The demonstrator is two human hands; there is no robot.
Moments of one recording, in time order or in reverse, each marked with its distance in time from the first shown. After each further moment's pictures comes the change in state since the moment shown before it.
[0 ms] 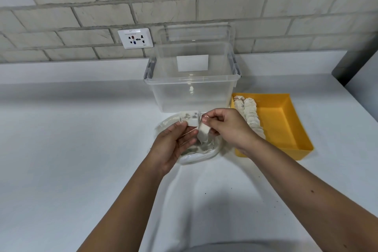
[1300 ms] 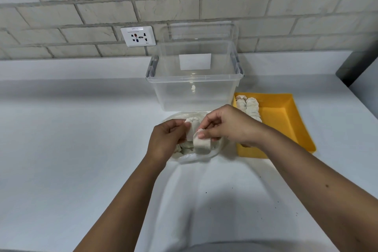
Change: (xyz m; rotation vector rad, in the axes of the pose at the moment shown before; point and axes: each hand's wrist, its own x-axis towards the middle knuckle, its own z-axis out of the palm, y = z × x) left_hand -0.004 0.007 -0.005 0.495 0.192 0.216; right_hand -0.001 -0.024 -0.015 -0.309 -0.369 -0.077
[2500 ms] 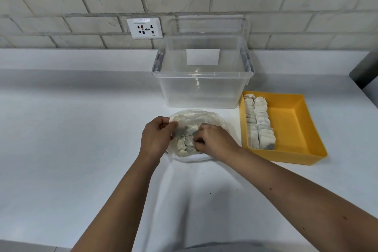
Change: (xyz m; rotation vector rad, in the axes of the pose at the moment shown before) left_hand 0.020 -0.016 -0.027 0.127 0.211 -0.027; right_hand 0.052 0.066 0.068 -0.689 0.091 -0.136
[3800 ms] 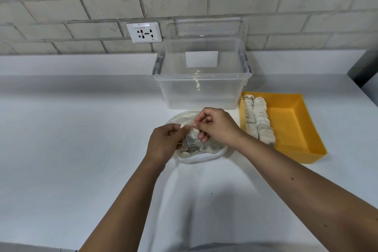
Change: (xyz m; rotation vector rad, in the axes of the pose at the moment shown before) left_hand -0.013 0.002 0.007 -0.018 -0.166 -0.005; right_hand 0.002 -0.013 -0.044 0.863 0.134 0.245
